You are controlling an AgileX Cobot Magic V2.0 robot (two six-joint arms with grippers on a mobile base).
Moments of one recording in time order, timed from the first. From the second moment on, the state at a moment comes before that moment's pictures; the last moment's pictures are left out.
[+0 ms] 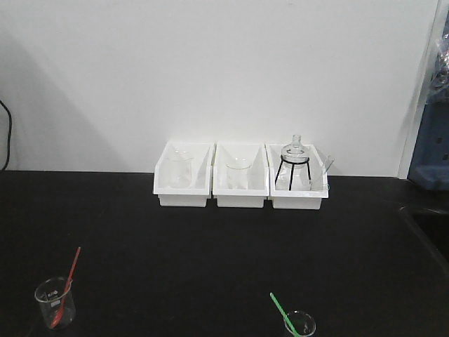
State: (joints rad) left arm -0.02 -0.02 0.04 0.36 0.39 -0.39; right arm -0.06 -0.02 0.04 -0.08 0.12 0.13
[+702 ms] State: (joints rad) left arm -0.02 -0.02 0.04 0.37 0.04 -0.39; right arm -0.06 -0.02 0.04 -0.08 0.12 0.13
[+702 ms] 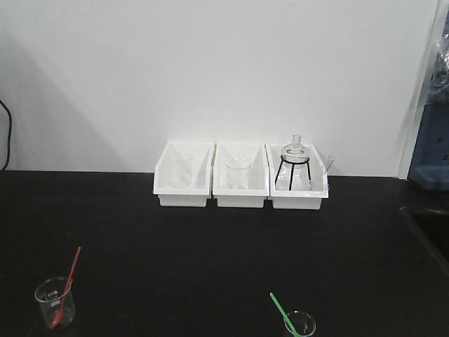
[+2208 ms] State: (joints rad) left arm -0.02 0.47 -0.67 0.37 0.11 -0.46; right arm -0.04 0.48 -0.73 -0.24 0.14 0.13
